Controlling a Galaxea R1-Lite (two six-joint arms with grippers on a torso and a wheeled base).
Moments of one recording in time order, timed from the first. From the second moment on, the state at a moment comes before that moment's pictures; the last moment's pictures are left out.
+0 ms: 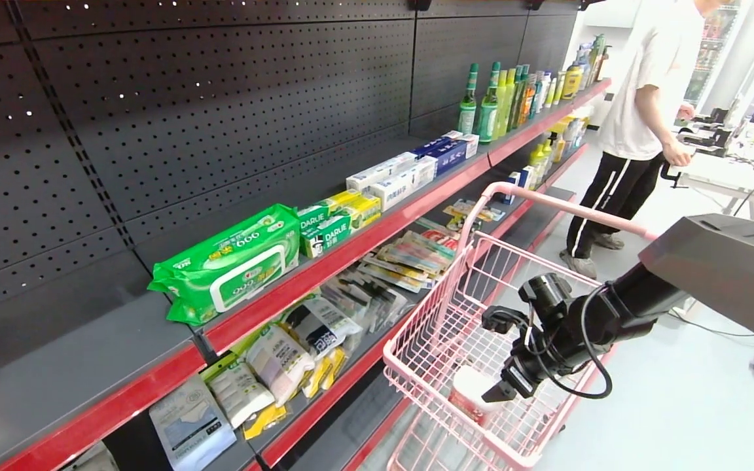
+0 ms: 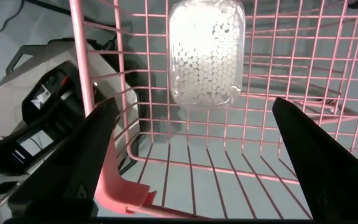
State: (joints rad) left arm -0.01 0.00 0.00 0.00 0.00 0.00; right arm 0.21 2.33 -1.08 -0.02 0.30 -0.54
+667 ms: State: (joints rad) left arm 0.00 0.00 0.00 0.00 0.00 0.00; right arm 0.22 2.35 -1.12 -0.02 0.30 -0.54
